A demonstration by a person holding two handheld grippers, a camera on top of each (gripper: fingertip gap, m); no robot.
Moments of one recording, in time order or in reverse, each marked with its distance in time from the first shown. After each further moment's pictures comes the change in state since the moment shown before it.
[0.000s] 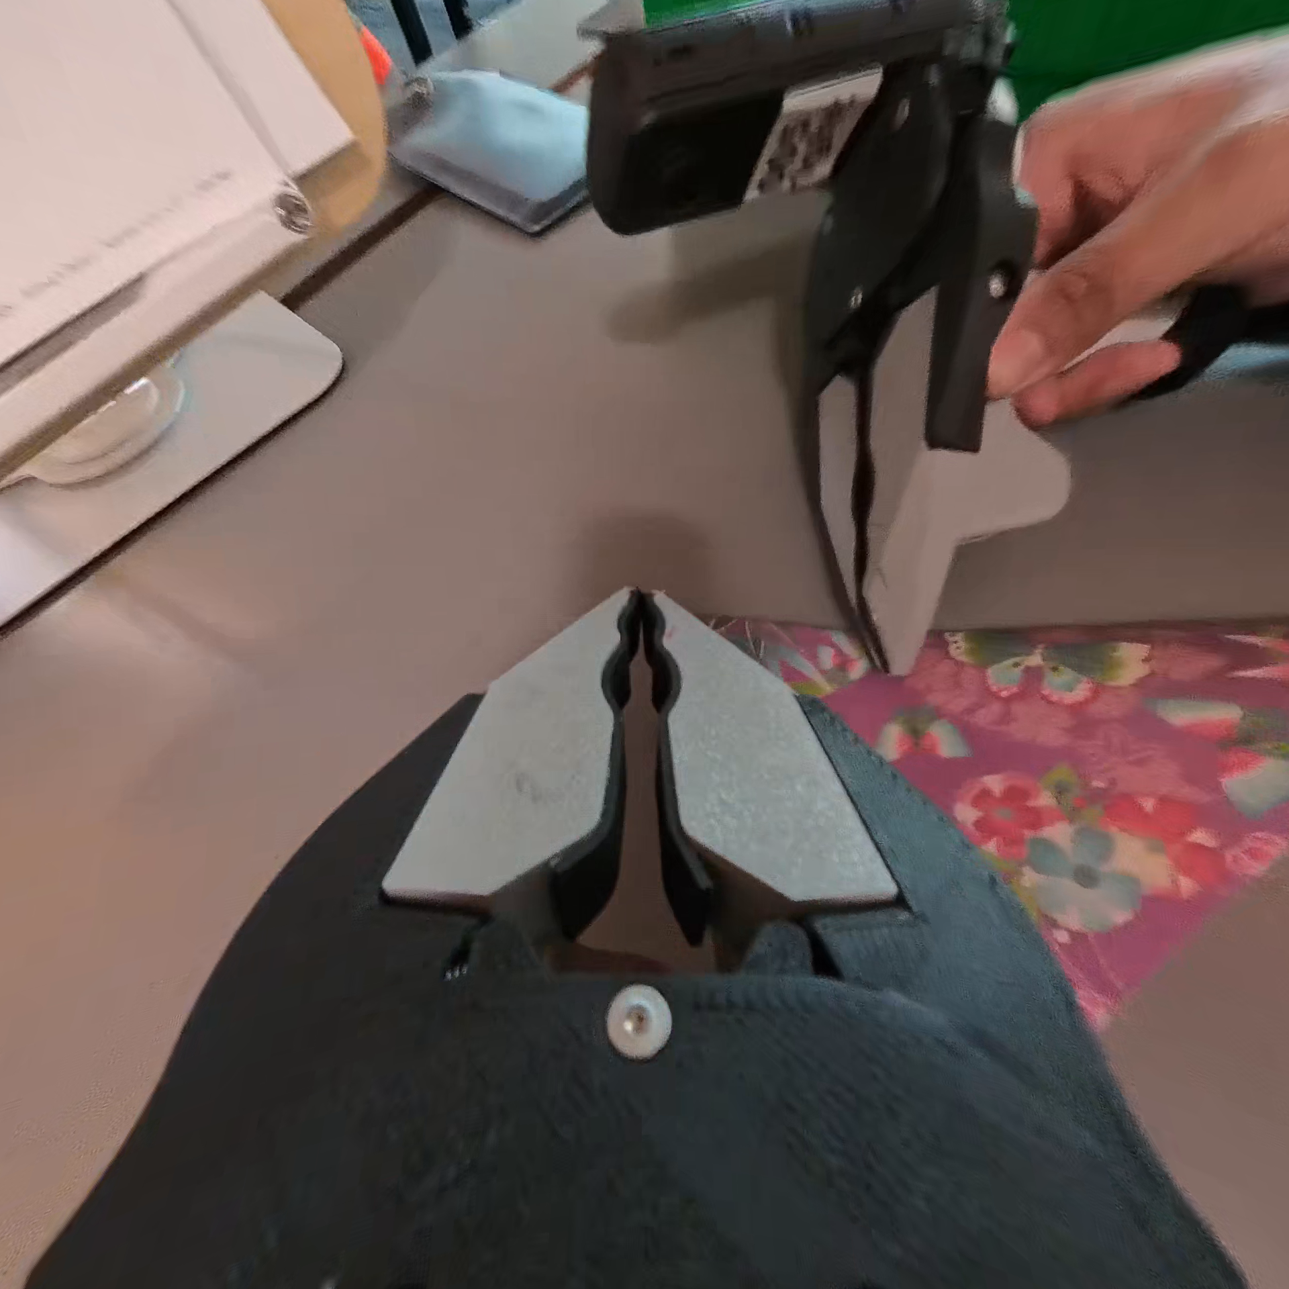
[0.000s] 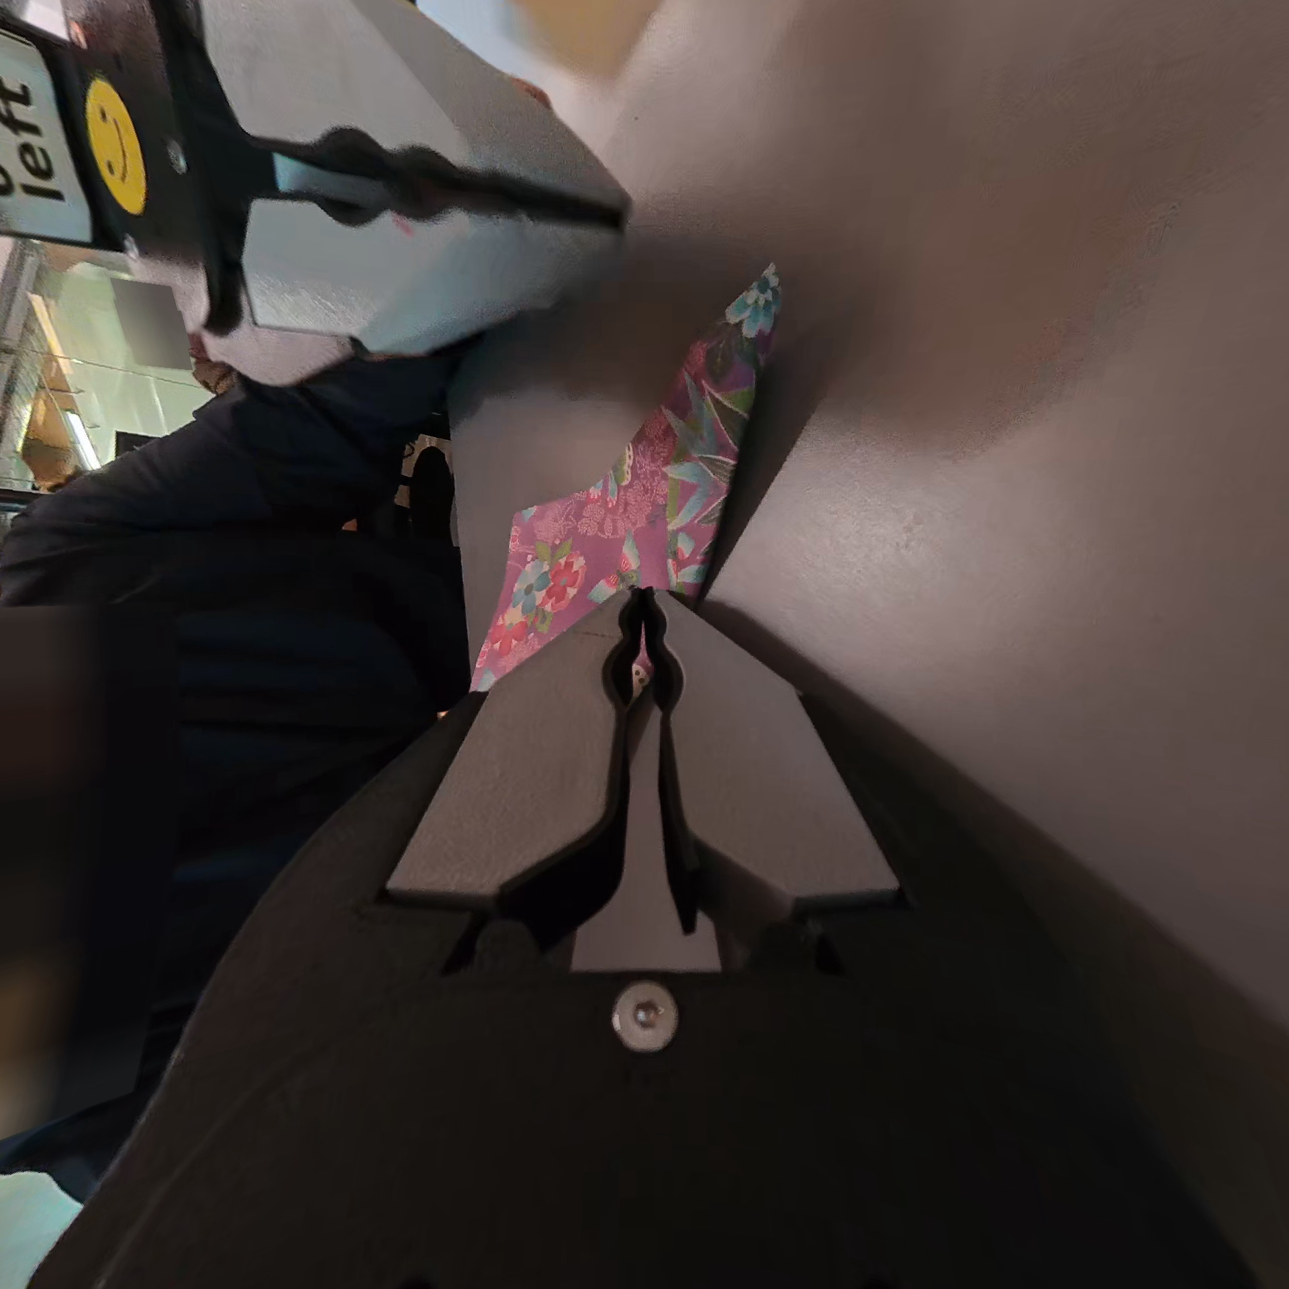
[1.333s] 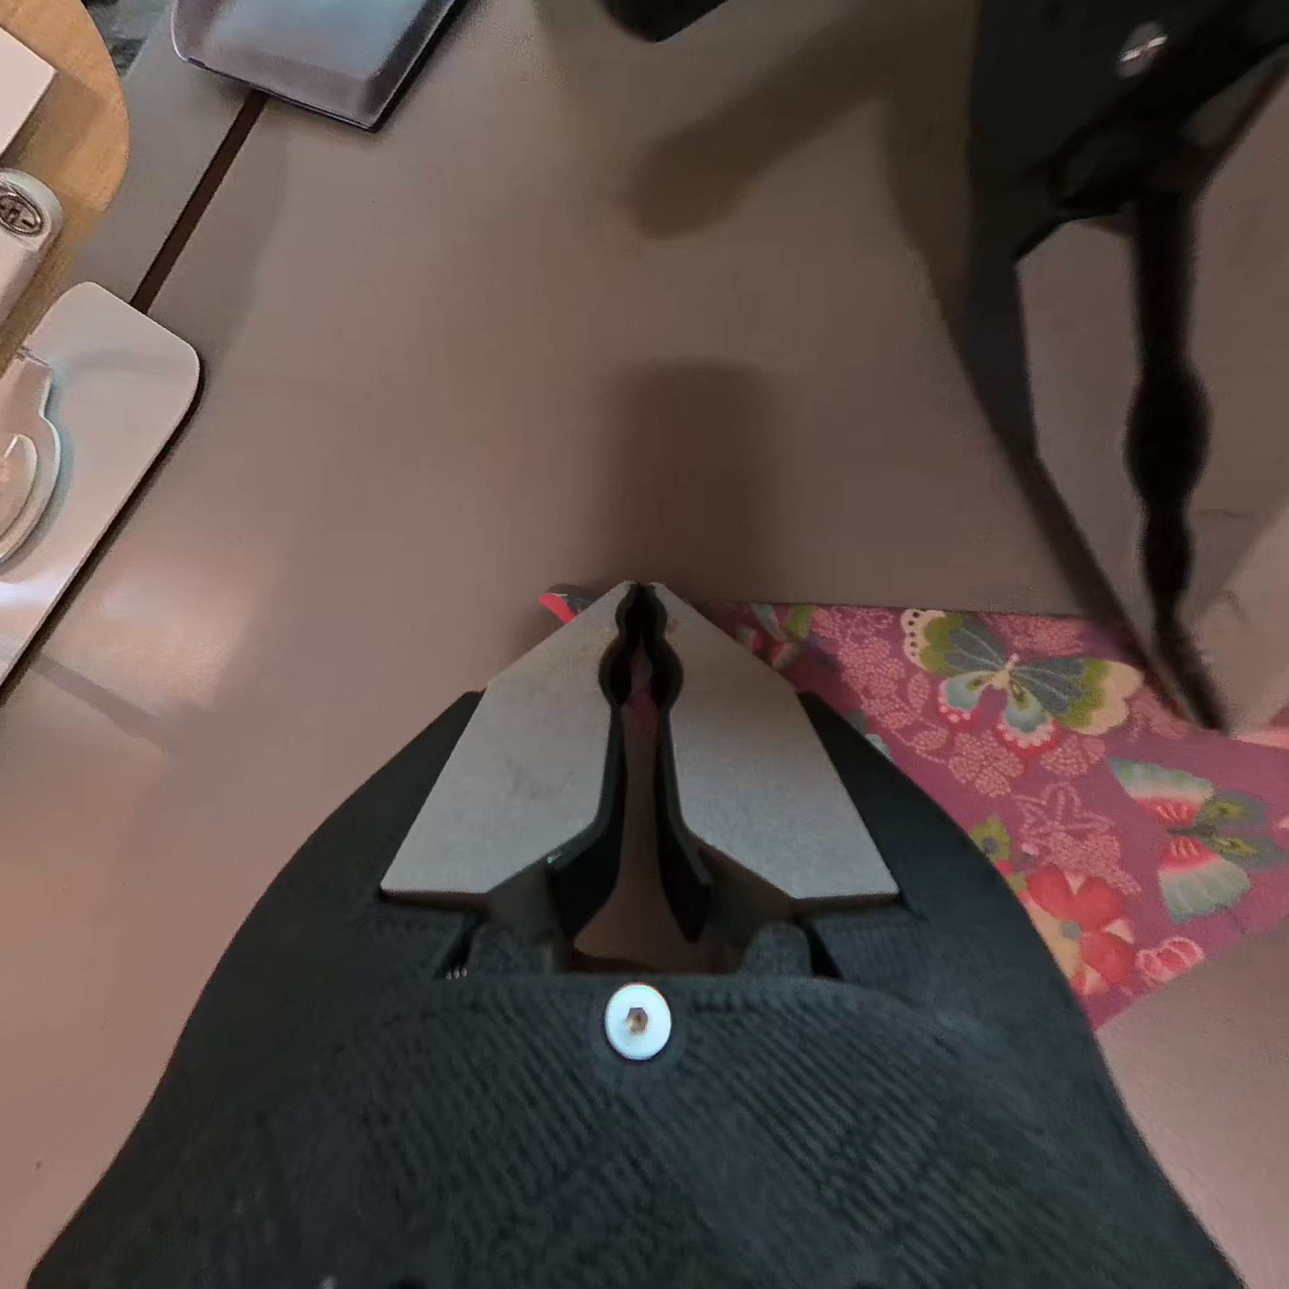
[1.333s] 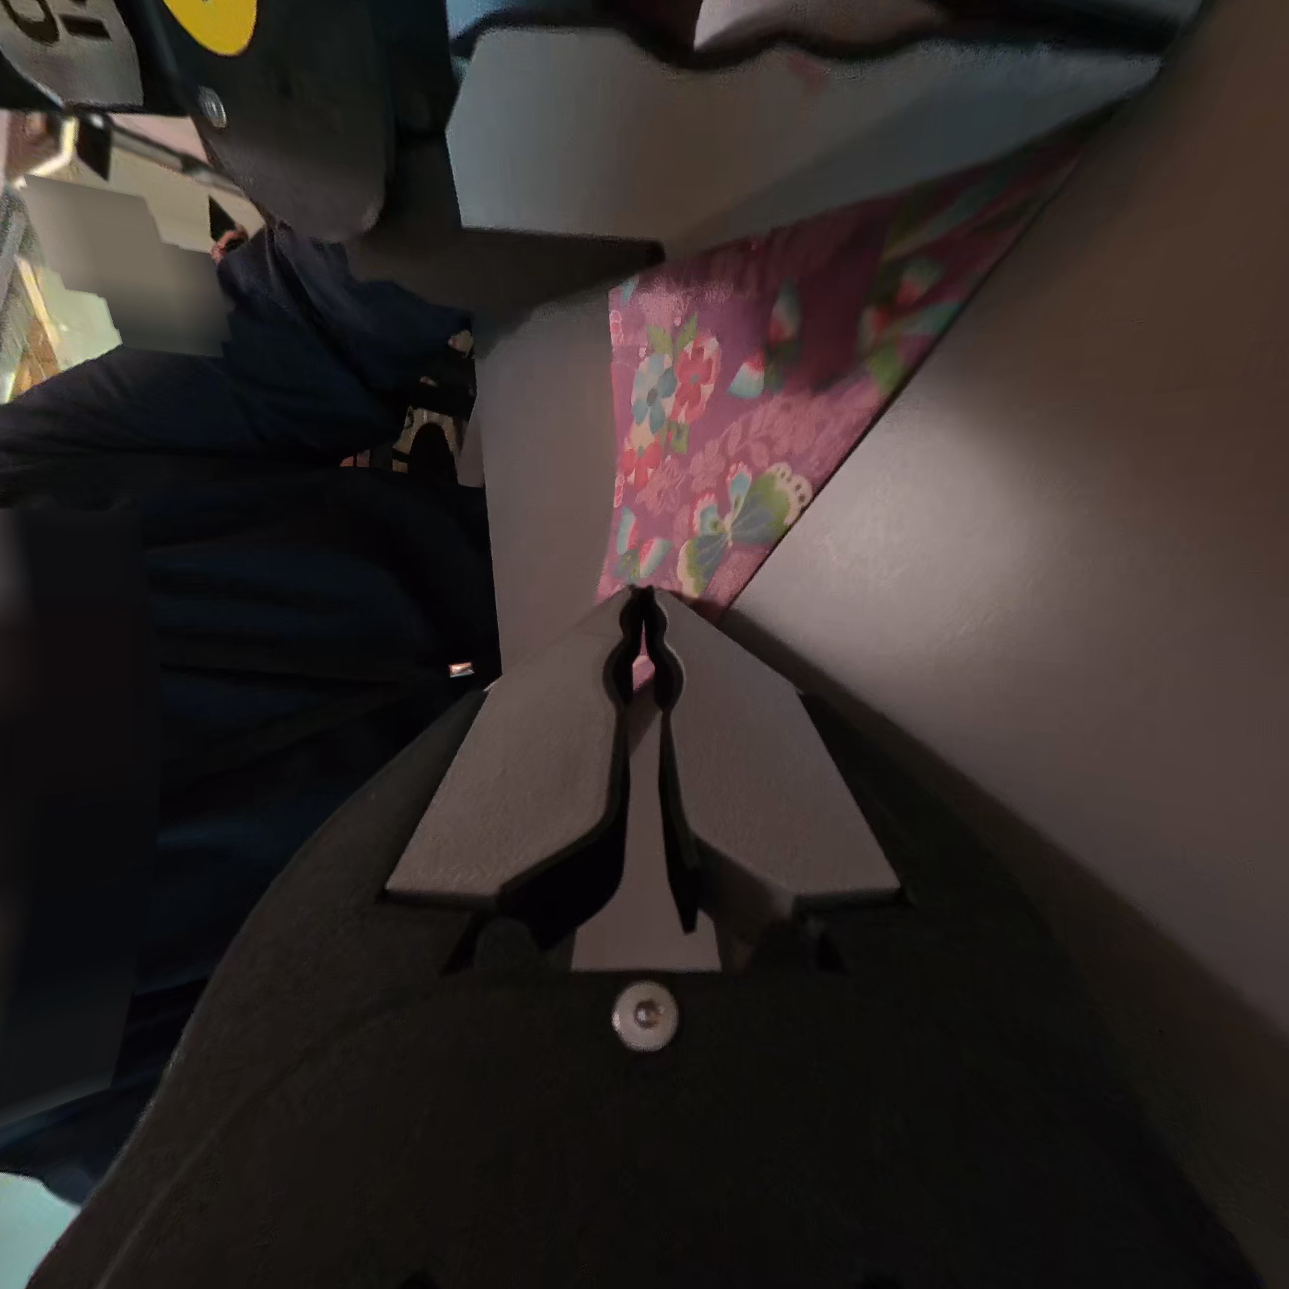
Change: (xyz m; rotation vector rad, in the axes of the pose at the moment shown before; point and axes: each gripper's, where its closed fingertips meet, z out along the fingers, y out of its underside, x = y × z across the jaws) left arm 0.029 0.019 0.032 -0.178 0.017 0.212; right arm -0.030 0.057 0.014 -0.003 0.003 -0.024
